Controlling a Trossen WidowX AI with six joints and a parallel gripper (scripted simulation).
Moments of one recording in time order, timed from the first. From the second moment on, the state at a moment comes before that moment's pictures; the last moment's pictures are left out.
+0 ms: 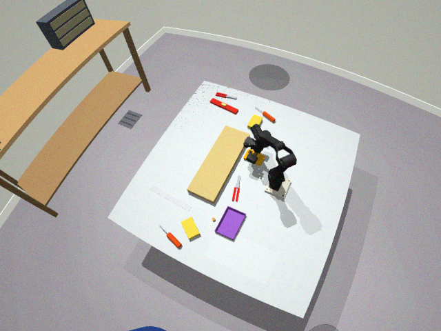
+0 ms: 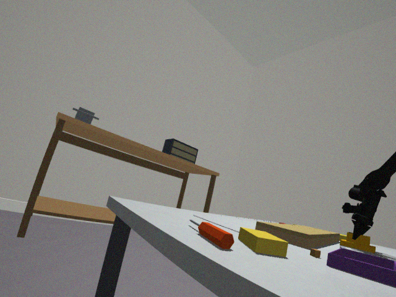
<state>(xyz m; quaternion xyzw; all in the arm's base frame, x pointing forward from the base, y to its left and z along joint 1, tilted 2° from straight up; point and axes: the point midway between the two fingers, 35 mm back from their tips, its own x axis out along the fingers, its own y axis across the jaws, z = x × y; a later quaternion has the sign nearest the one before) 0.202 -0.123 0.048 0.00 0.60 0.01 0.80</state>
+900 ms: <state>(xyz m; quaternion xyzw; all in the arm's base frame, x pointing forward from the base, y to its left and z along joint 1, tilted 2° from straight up) 0.200 -0.122 0.036 0.00 0.60 0.01 0.80</state>
